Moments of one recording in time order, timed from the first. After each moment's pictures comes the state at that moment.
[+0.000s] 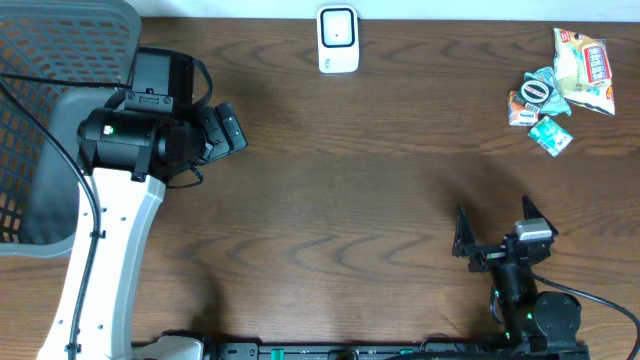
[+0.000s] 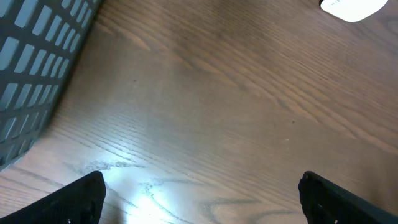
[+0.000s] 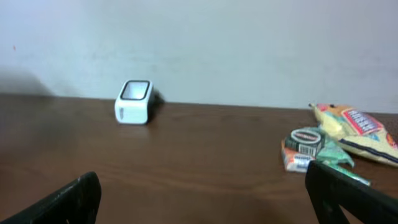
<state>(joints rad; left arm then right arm) -0.14 1.43 1.57 -1.27 -0.01 -0.54 0.03 0.01 0.16 -0.15 -0.10 -0.01</state>
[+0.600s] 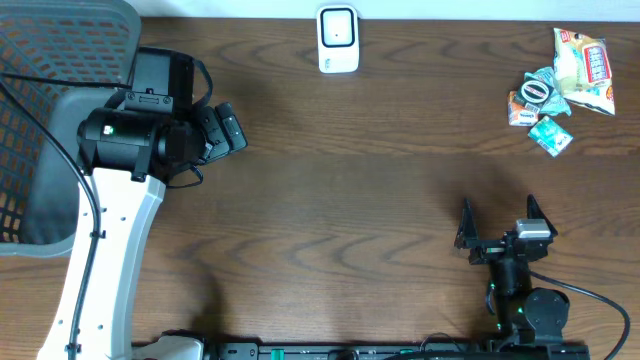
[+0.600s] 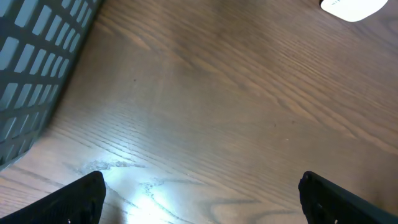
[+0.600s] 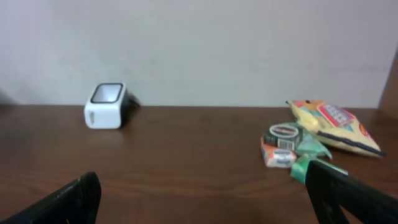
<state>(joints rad) -0.14 1.43 1.57 -1.27 -0.01 -0.54 -0.02 0.01 0.02 0.02 -0.05 -0.01</state>
